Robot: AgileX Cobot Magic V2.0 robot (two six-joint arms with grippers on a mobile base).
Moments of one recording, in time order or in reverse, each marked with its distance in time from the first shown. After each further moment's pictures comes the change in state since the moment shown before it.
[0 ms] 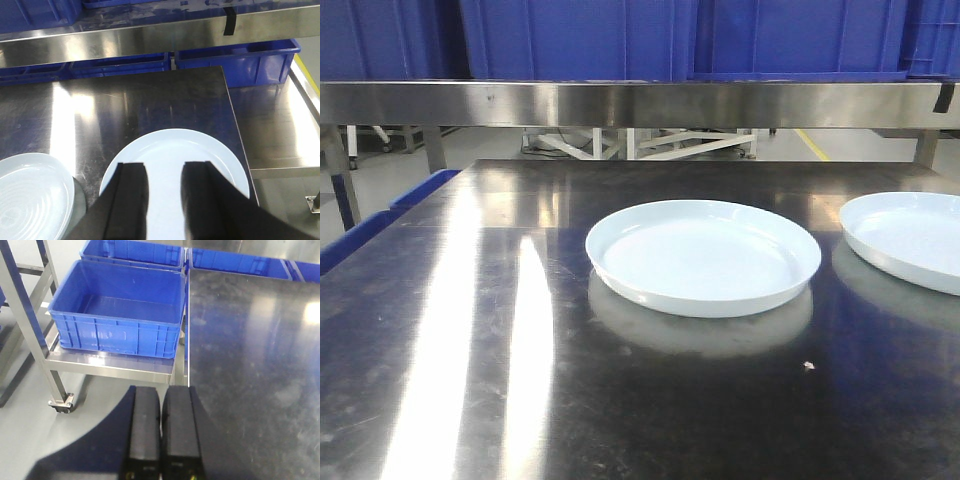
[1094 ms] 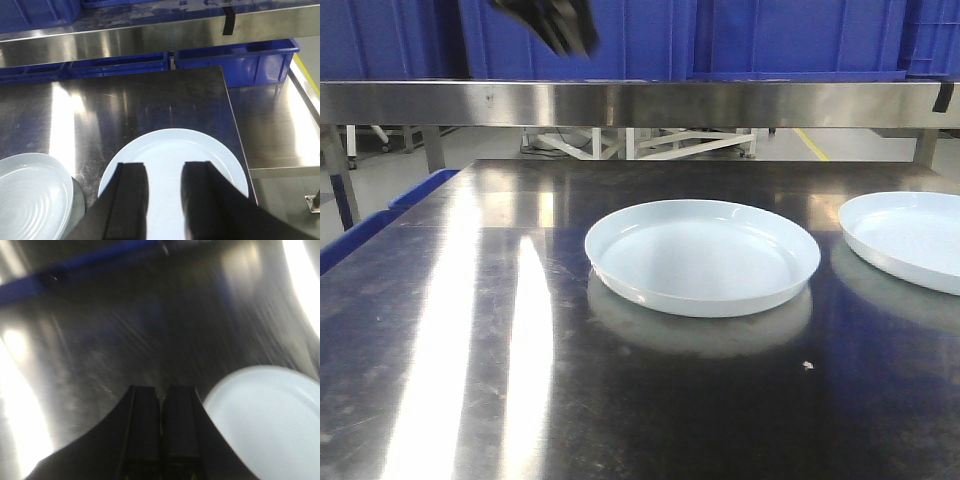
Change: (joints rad) left arm -0.455 0.978 -1.097 0.029 0.370 0.038; right arm 0.000 0.000 0.000 0.000 0.000 0.000
